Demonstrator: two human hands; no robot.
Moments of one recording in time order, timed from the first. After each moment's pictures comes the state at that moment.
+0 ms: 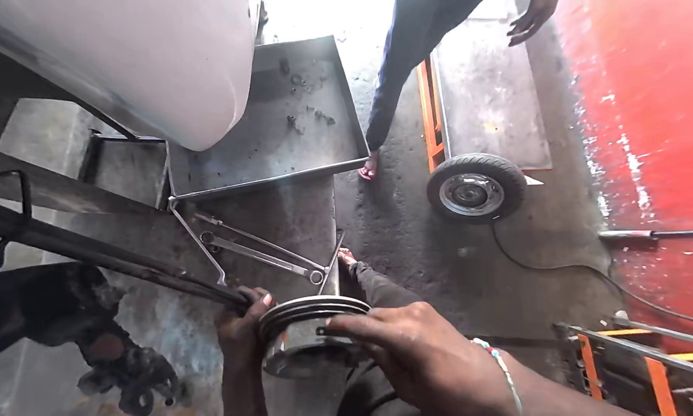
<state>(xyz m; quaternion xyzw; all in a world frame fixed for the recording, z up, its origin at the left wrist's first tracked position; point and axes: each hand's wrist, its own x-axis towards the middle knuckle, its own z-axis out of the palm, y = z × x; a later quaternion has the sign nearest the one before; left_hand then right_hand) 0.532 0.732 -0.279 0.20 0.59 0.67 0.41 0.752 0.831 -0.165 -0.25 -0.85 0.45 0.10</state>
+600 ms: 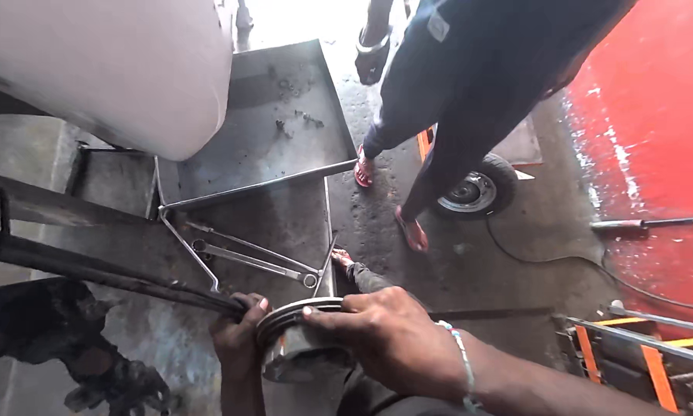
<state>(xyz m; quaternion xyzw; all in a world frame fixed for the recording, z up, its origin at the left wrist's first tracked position) 0.540 0.735 -0.277 0.21 0.61 0.66 0.39 0.738 0.839 -0.165 -0.26 -0.87 0.42 0.06</state>
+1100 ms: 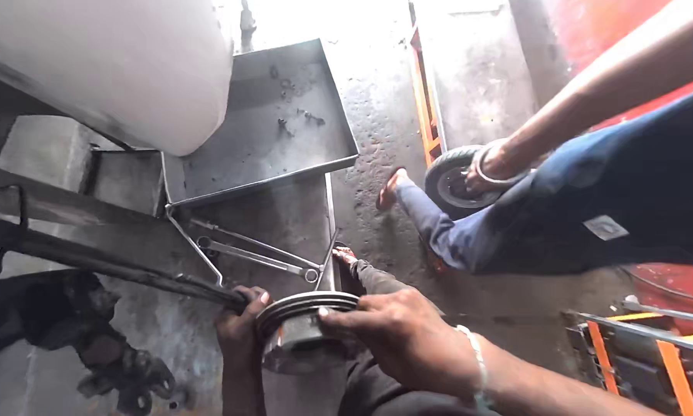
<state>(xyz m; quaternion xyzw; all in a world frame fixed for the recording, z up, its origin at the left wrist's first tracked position) 0.536 0.731 -0.277 0.21 0.59 0.66 0.41 0.753 0.823 -0.178 -0.28 -0.86 0.41 0.14</state>
